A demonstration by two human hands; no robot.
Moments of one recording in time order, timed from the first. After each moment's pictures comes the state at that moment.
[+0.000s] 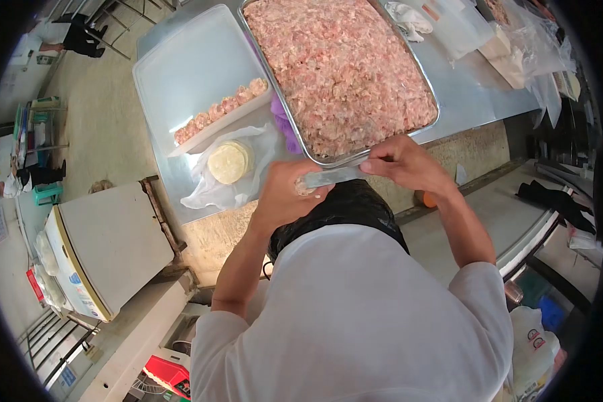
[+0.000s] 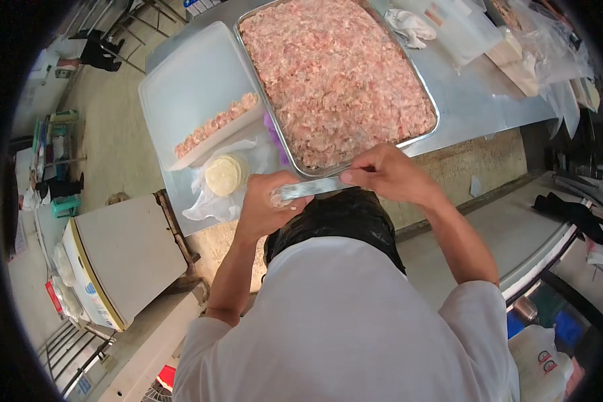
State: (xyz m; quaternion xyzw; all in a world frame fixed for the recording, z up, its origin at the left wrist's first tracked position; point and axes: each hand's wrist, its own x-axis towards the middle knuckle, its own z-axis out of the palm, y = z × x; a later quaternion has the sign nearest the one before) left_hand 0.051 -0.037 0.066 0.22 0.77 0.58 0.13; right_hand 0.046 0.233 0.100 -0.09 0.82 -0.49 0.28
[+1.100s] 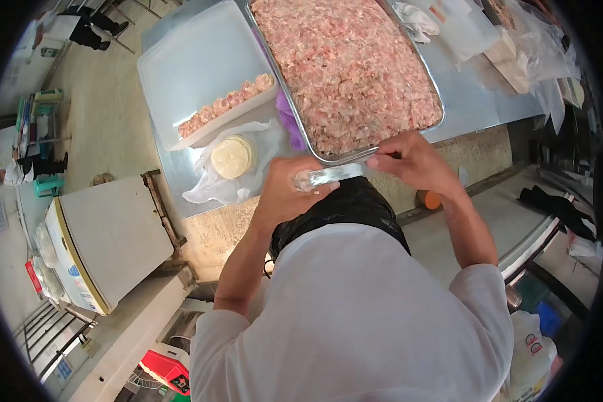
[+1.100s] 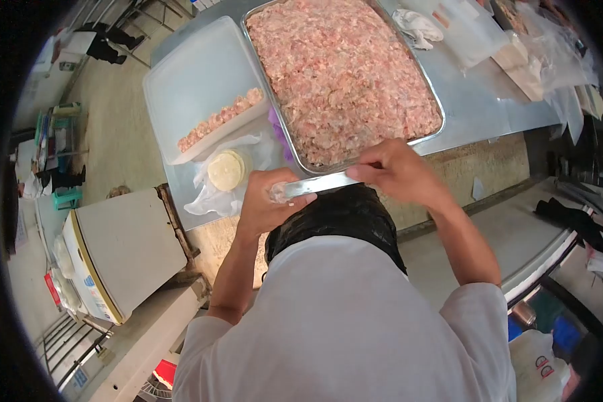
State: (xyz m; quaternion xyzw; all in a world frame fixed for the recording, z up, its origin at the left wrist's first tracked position) left_hand 0.054 -0.043 0.069 0.17 0.77 0.60 0.16; right_hand 0.046 0.232 0.112 -0.06 0.83 -0.49 0.25
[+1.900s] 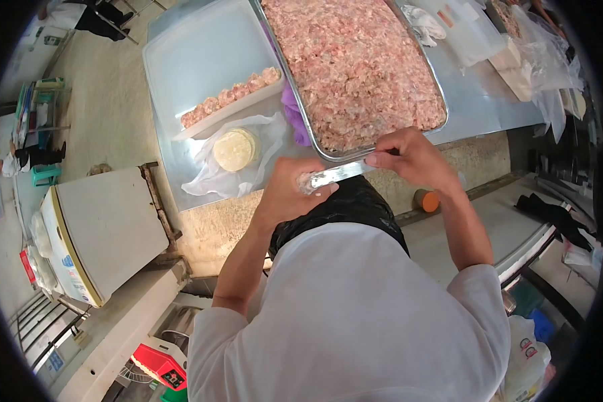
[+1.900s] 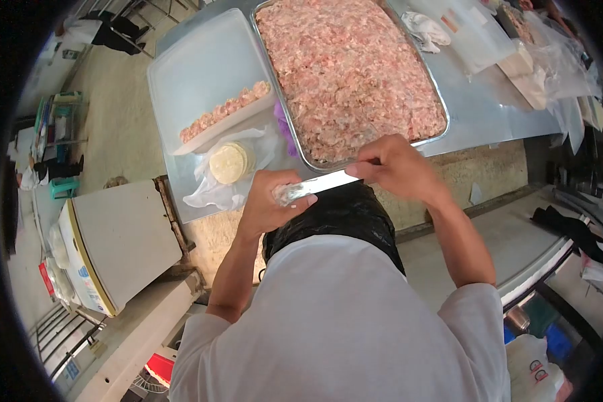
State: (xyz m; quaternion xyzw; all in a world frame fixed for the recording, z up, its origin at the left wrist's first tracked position) left_hand 0.062 -0.047 0.067 0.18 0.77 0.60 0.16; right_hand 0.040 0.219 0.113 -0.06 0.83 -0.48 0.28
